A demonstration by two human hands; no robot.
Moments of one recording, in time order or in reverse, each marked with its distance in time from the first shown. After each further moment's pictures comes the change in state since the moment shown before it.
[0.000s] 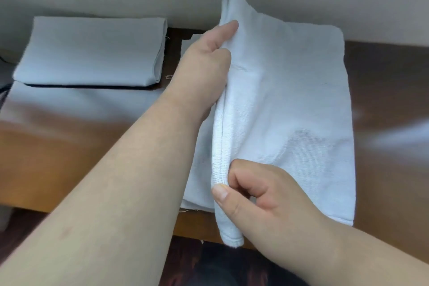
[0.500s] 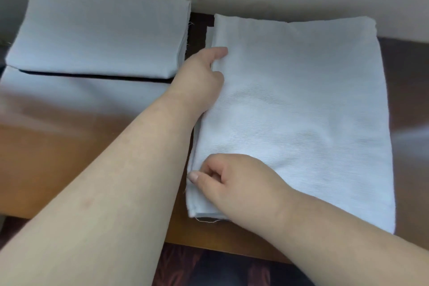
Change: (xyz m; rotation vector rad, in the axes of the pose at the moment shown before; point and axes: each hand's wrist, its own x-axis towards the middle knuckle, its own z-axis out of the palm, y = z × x) left_hand 0.040 -0.067 -0.073 0.422 -0.010 -0.049; right_hand 0.087 0.017 0.077 -0.426 -0.126 0.236
